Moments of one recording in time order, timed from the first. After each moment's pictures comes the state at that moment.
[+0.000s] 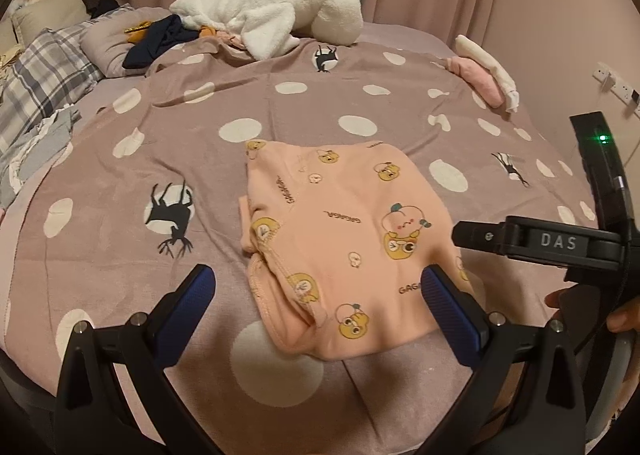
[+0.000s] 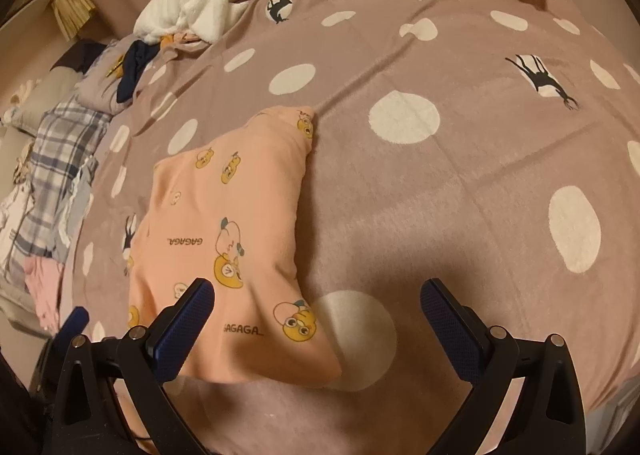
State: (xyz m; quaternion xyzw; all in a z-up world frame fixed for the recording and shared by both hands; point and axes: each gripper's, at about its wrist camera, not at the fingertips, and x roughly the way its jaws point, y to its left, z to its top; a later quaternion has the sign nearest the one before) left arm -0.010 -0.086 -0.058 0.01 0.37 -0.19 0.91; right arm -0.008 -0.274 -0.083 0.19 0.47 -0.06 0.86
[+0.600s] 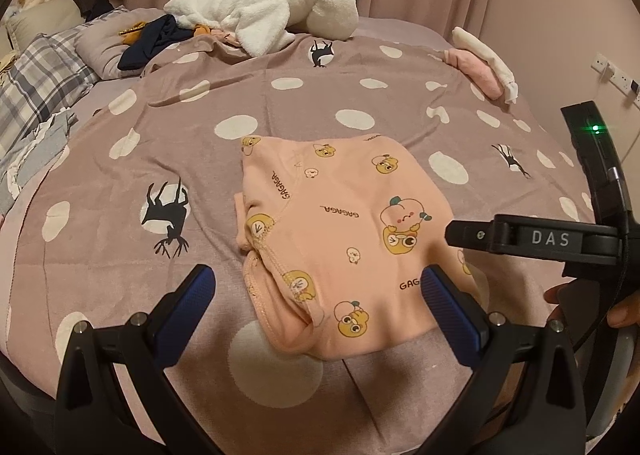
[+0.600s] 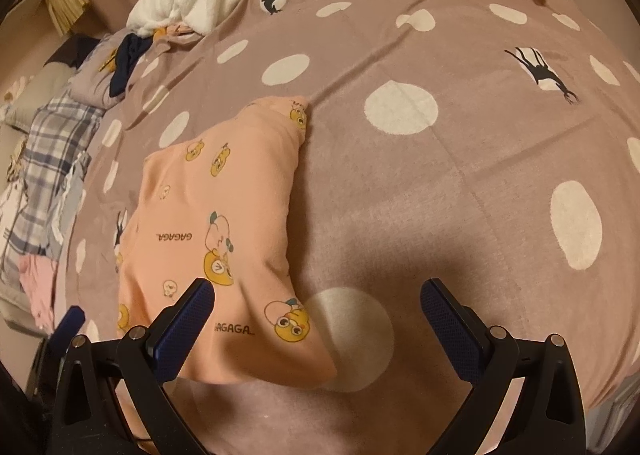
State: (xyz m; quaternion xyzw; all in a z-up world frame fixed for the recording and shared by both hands) left arm -0.008 -0.092 -0.062 0.02 0.37 -0.19 0.91; right arm -0.005 -0.270 -0.089 0.19 0.48 -0.07 0.85
